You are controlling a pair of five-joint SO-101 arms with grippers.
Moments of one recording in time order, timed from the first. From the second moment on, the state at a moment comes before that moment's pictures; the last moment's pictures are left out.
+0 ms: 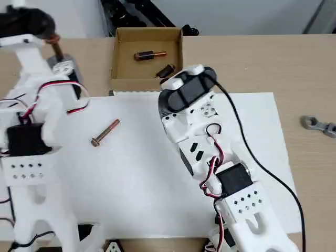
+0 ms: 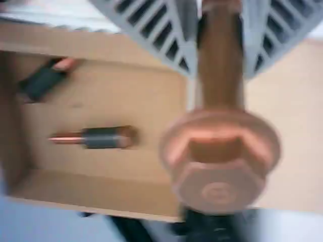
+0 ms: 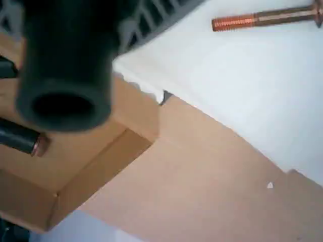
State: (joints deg) left arm -5.9 -29.8 4.7 63.2 9.8; right arm -29.8 -51.0 45.1 29.1 4.3
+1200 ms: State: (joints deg) left arm 14.8 -64.5 18.5 72.0 15.3; right arm -48.0 -64.4 57.1 26.7 5.9
